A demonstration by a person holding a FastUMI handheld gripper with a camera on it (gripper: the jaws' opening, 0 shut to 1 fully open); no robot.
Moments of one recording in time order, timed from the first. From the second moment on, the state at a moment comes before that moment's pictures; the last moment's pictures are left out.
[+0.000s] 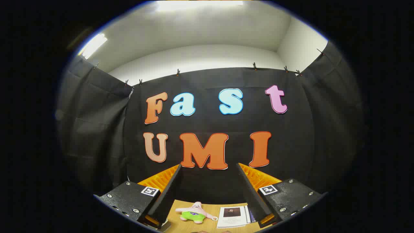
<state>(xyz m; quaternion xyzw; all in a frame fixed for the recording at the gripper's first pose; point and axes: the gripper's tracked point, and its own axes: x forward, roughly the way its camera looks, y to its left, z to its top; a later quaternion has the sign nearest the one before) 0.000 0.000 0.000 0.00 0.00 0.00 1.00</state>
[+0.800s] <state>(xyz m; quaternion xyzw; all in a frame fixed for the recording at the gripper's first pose) 0.007 0.027 -0.043 0.02 0.07 0.04 1.00</state>
